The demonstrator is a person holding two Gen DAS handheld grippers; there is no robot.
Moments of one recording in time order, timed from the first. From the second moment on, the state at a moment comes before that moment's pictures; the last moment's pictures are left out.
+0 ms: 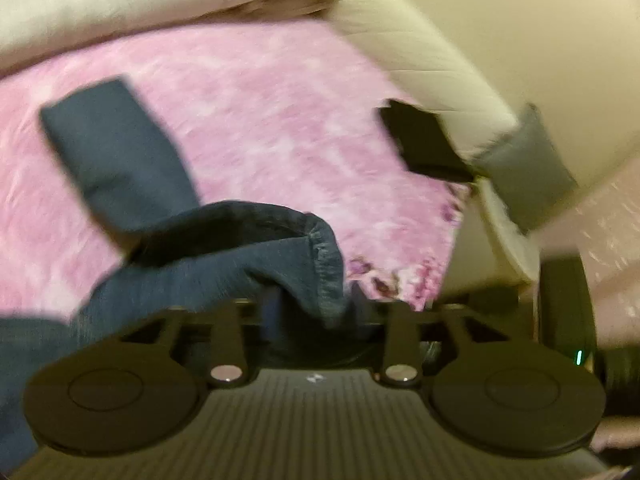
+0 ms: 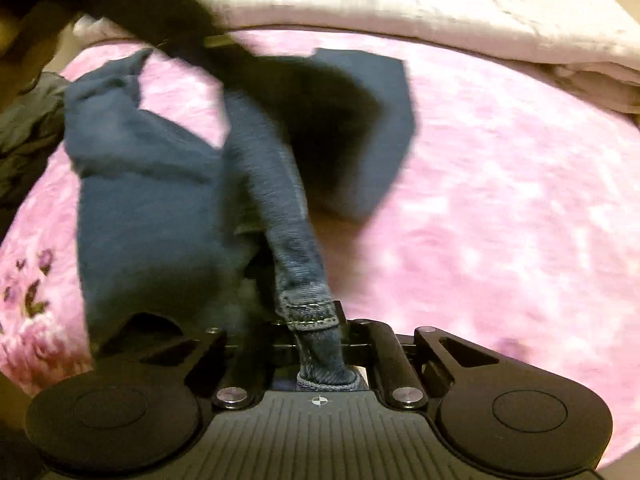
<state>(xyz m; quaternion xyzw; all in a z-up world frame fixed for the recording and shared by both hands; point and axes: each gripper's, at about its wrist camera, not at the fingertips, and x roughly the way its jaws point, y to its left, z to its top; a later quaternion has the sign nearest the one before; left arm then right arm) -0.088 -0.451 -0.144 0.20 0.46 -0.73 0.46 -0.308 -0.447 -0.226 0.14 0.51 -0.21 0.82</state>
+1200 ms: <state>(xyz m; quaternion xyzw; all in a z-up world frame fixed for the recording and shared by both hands) -0.113 -0.647 -0.197 0.59 0.11 -0.59 0.54 -0.488 -0.726 -0.160 0.05 0.62 -0.15 0.77</state>
